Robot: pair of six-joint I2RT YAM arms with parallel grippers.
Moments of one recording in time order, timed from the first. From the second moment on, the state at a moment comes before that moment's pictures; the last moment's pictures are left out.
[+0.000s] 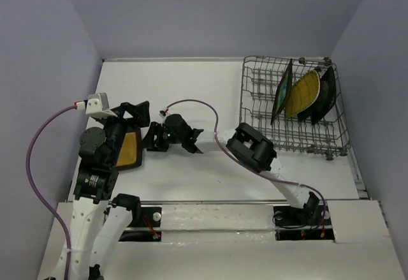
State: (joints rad) left arm -0.20 0.54 0.78 -0.21 -0.07 -0.41; right arm 1.00 2.45 1.68 0.40 -0.34 1.10
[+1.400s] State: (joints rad) left arm -0.23 0.51 0.78 -0.21 -0.02 -0.39; right arm 1.07 2.20 1.45 0.31 -0.03 0.98
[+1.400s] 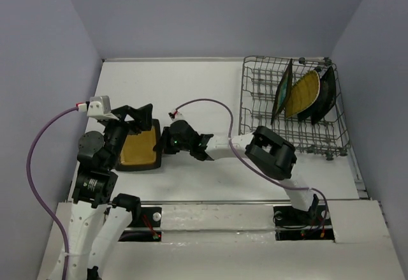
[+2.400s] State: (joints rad) left arm -0.28 0.49 0.78 -0.20 0.04 -0.39; right arm 0.60 1.40 1.09 0.22 0.91 0.14
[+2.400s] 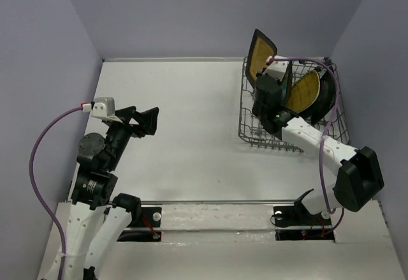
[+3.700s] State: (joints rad) left arm -0.39 0.58 0.78 -0.20 0.05 -0.39; right arm 0.54 1.74 1.00 0.60 1.08 0.00
